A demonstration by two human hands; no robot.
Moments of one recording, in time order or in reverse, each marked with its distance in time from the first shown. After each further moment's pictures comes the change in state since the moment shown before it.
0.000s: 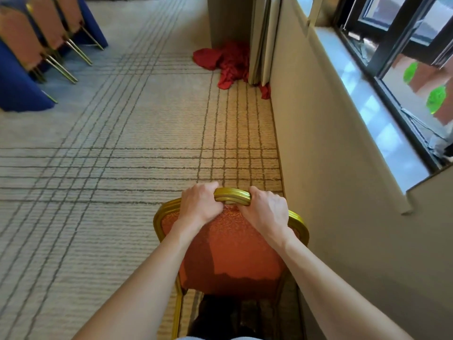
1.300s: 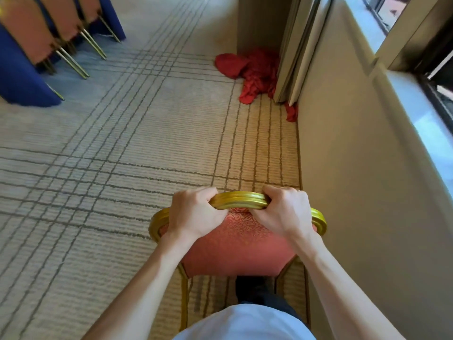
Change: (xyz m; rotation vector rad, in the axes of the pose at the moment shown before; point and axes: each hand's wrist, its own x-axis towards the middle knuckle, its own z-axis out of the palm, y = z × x) left_hand 0.331 -0.110 -0.052 -0.090 0.386 0.023; right_hand 0.395 -0.028 0.035 0.165 0.128 -0.223
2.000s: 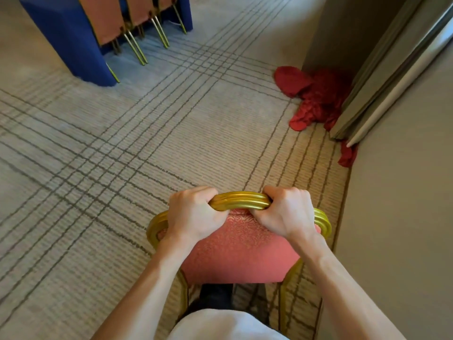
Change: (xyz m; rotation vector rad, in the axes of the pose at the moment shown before) left_hand 0.244 -0.105 0.055 0.085 0.110 -0.267; right_hand 0.323 0.015 0.107 0.043 -0.160 -0.269
